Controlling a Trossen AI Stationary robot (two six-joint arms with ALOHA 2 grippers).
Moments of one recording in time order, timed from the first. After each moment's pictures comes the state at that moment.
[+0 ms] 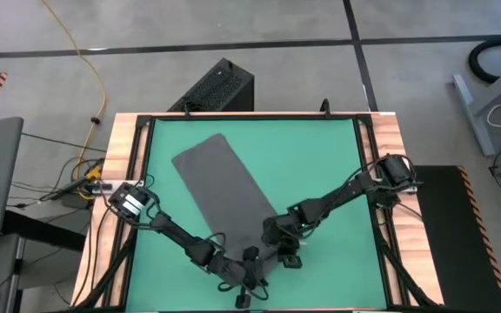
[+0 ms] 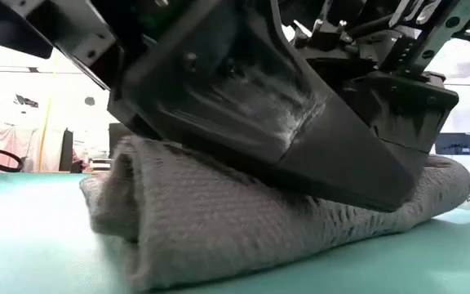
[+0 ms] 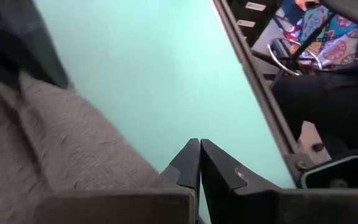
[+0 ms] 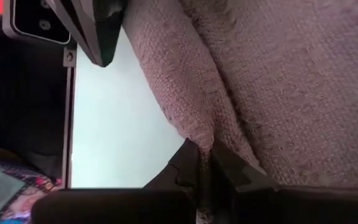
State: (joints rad) left arm -0.55 2.18 1.23 0.47 -0.19 -0.42; right arm 0.32 1.86 1.06 -0.21 -0.47 0.40
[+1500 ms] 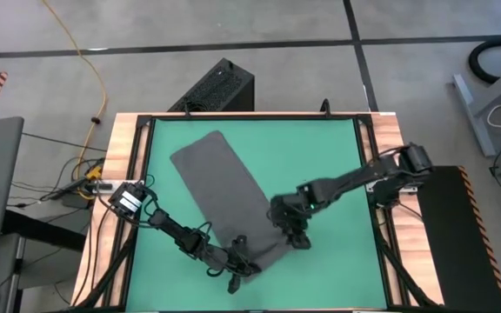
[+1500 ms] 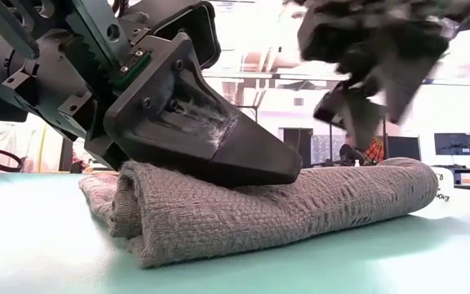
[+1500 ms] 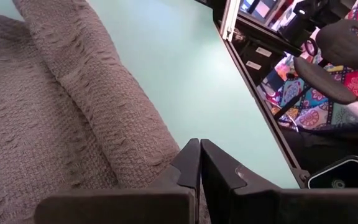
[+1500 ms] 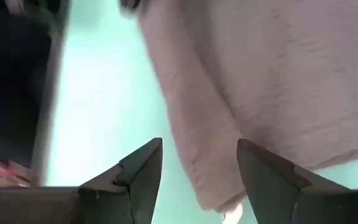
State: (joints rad) left arm -0.54 2.17 0.92 0.83 -0.24 -0.62; right arm 0.25 1.65 1.06 -0.49 -0.36 0.18
